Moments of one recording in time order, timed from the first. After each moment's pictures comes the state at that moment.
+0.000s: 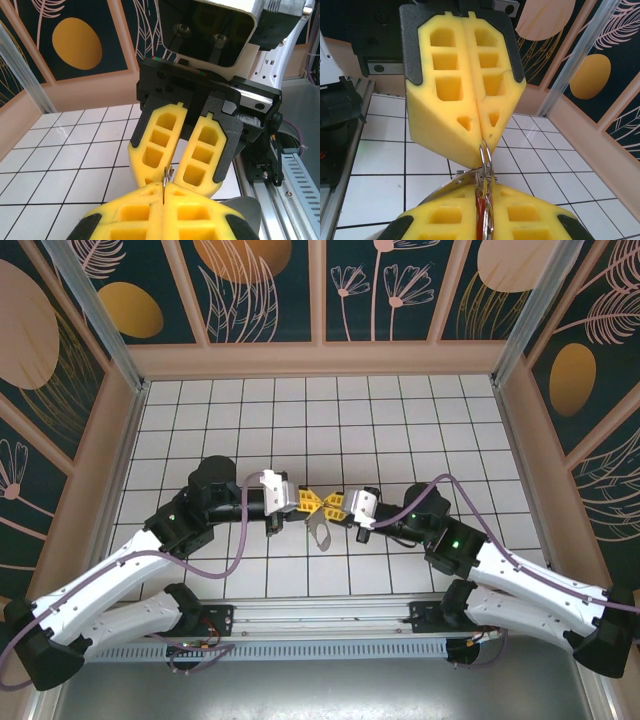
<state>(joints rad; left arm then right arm) -0.81 0.93 0.84 -0.13 0.63 0.30 0.98 0.82 0.63 0.10 -0.30 -0.40</state>
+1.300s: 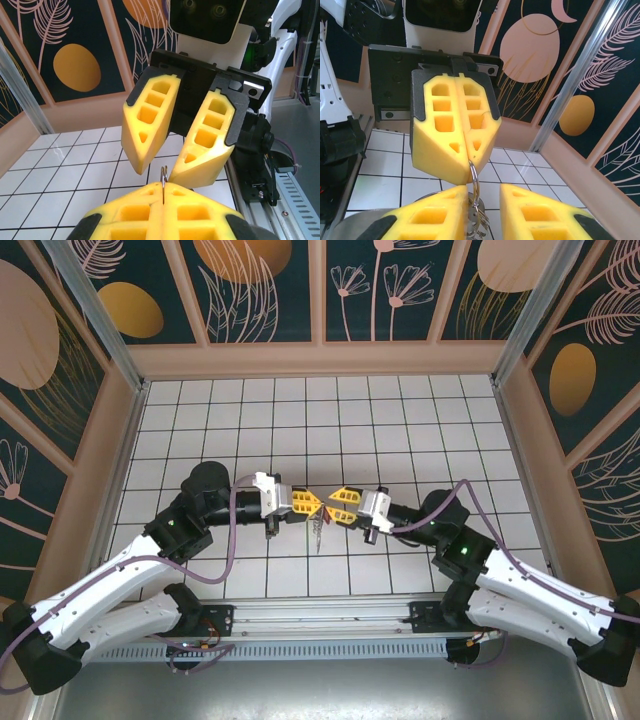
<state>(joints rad) -0.81 0.90 0.79 -0.01 0.67 0.25 0.97 0.74 0.58 0.23 -0.36 -0.36</state>
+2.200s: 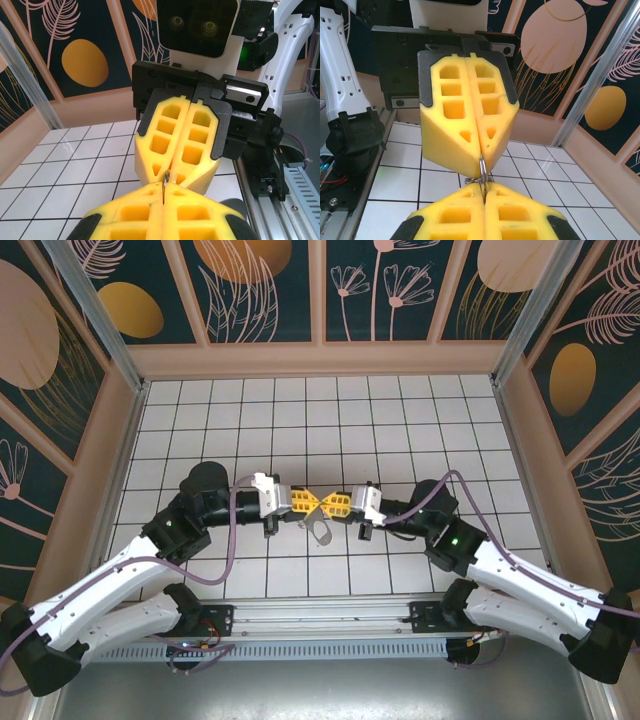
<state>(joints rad) -0.81 0.88 0.79 -0.05 0.64 0.28 0.91 0.83 0.61 0.24 -0.49 -0.34</state>
